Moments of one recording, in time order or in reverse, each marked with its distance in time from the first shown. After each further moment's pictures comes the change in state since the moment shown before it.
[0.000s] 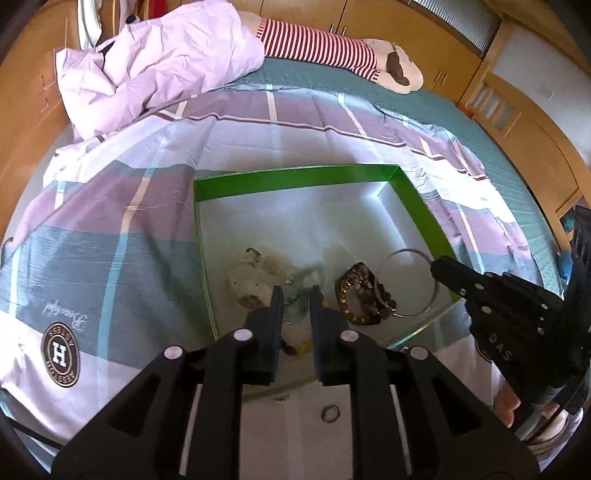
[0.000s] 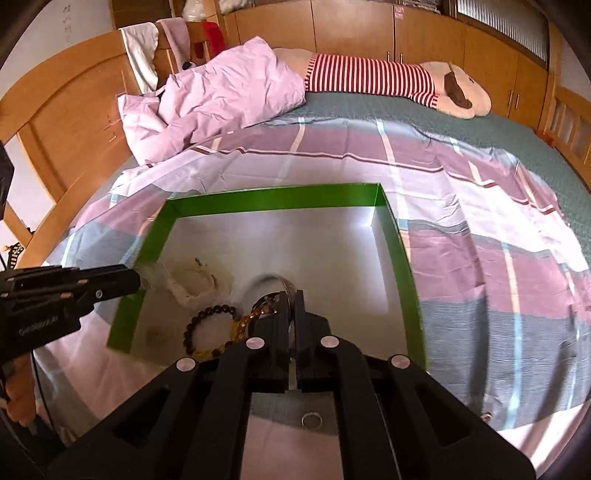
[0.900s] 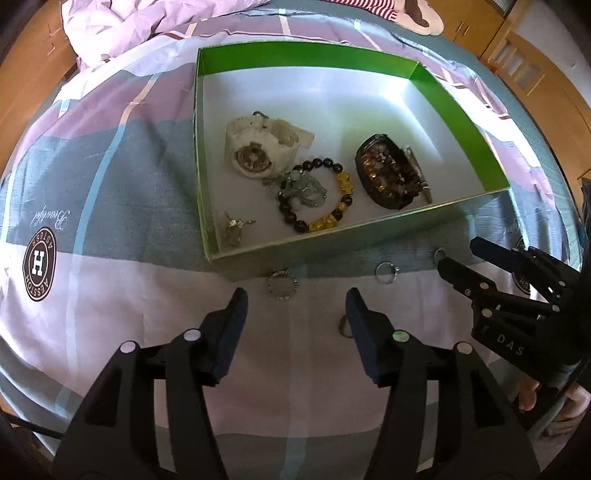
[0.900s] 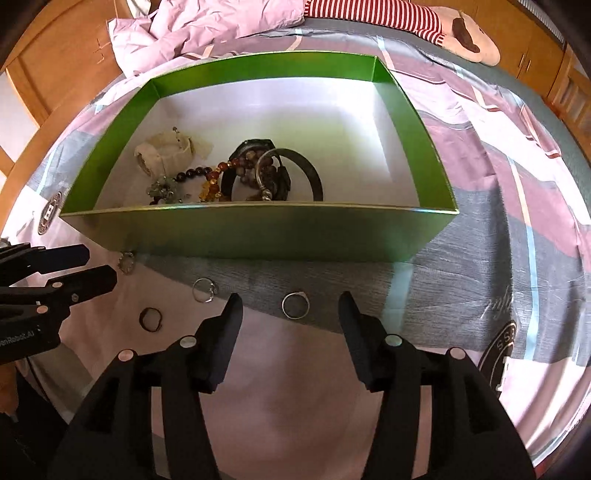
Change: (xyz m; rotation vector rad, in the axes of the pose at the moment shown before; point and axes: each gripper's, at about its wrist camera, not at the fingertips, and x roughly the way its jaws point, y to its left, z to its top) left arm 0.037 -0.007 -0.088 -0.015 0.204 0.077; right arm 0.023 -0.005 -0.083 -0.050 0.261 -0.057
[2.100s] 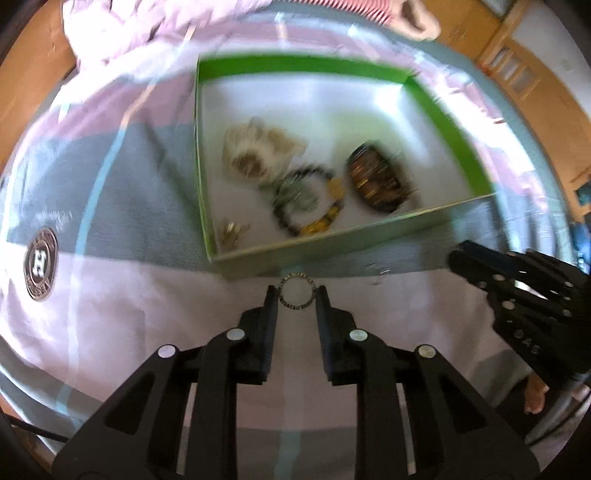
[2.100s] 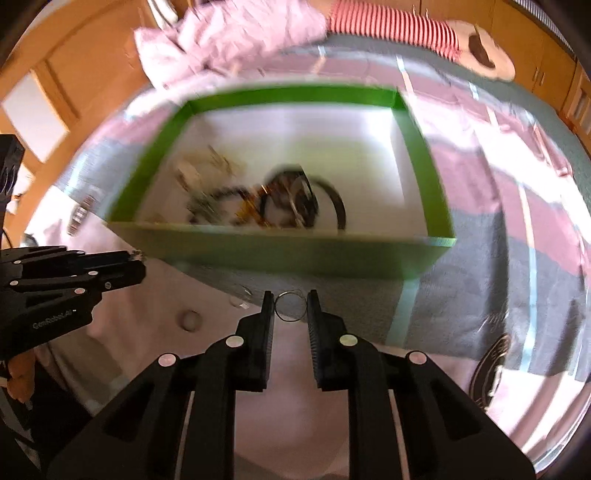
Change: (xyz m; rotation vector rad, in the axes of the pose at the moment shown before) left arm -0.025 0.001 0.010 0.010 -0.046 -0.050; right arm -0.053 0.010 0.010 -0.042 -0.109 0.110
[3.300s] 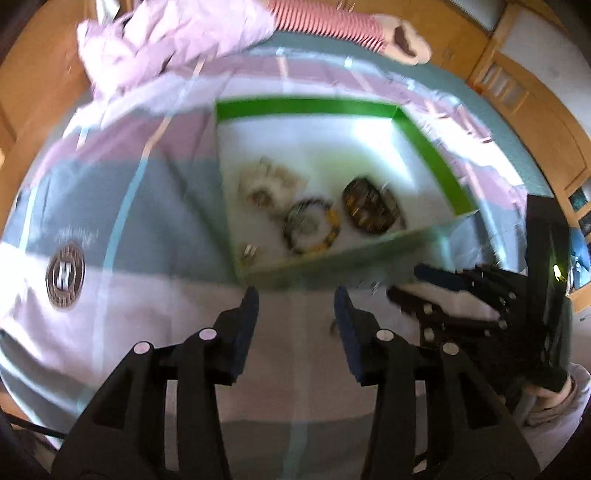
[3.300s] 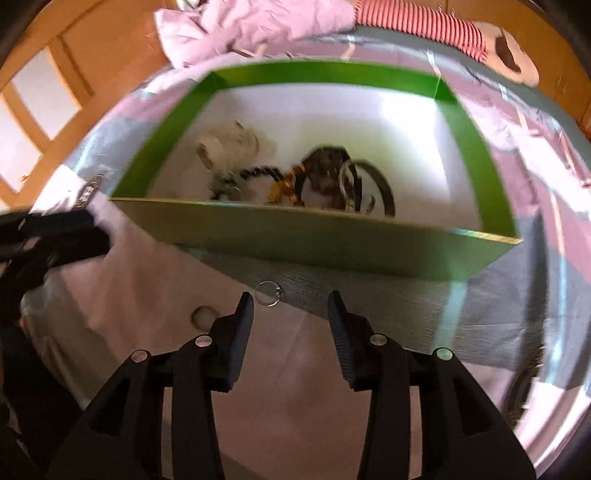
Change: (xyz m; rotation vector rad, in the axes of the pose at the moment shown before) left arm -0.023 0.012 -0.017 -0.013 -0.061 0.037; right arm 0.066 0.017 -0.008 -0.010 0.091 0.013
